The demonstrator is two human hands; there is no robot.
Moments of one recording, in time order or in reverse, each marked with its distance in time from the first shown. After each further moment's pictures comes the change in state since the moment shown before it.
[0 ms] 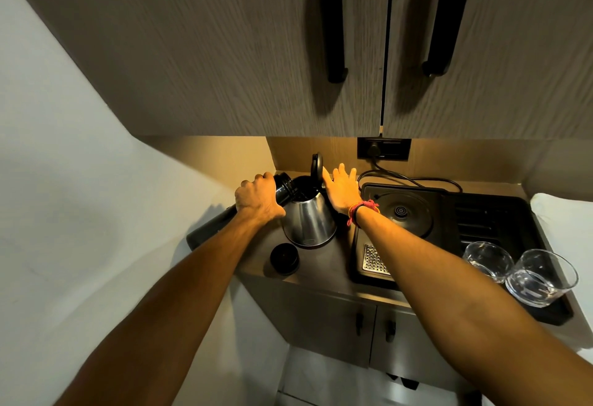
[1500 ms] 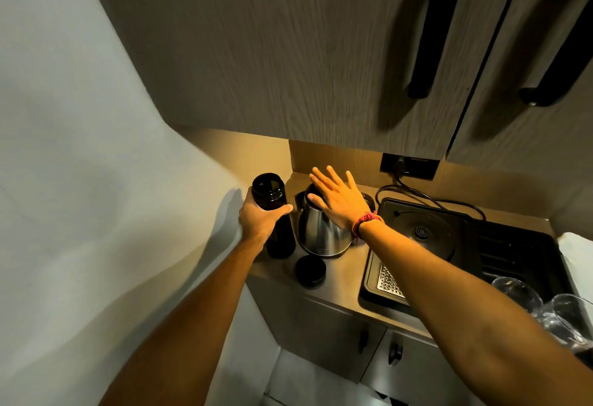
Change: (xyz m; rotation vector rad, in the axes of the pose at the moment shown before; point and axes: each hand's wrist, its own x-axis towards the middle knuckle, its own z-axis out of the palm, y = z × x) left_hand -0.009 -0.035 0.075 -1.291 0.273 -0.408; right_hand 0.011 -0.031 0.023 -0.460 0.004 -0.478
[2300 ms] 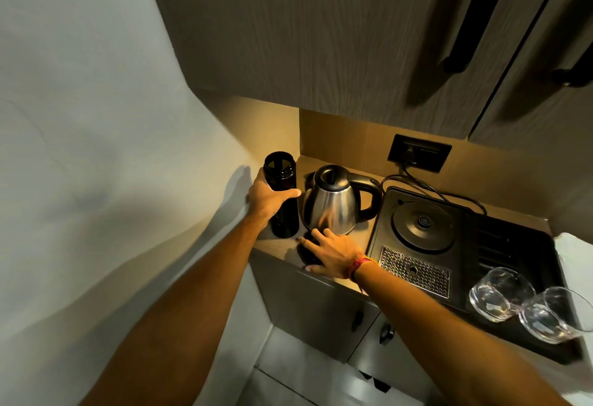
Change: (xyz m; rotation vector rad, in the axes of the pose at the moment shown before) left_hand -0.008 -0.001 -0.015 0.034 -0.136 -0.054; right_hand -0.095 -0.048 0.088 -0.291 -0.214 -0.307
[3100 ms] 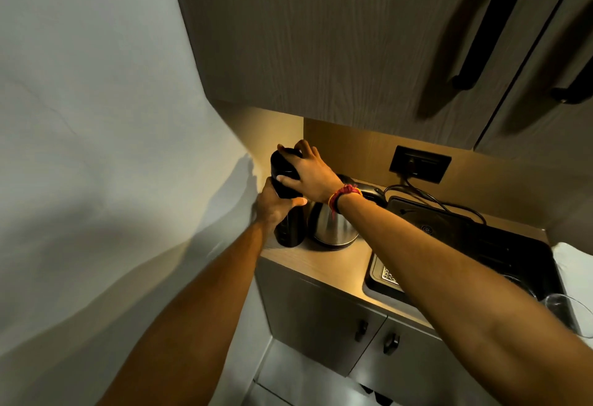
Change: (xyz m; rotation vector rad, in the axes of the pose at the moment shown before) left_hand -0.008 0.013 -0.011 -0.111 -0.125 0.032; right_hand 0.073 0.007 -0.177 0.400 0.363 0.163
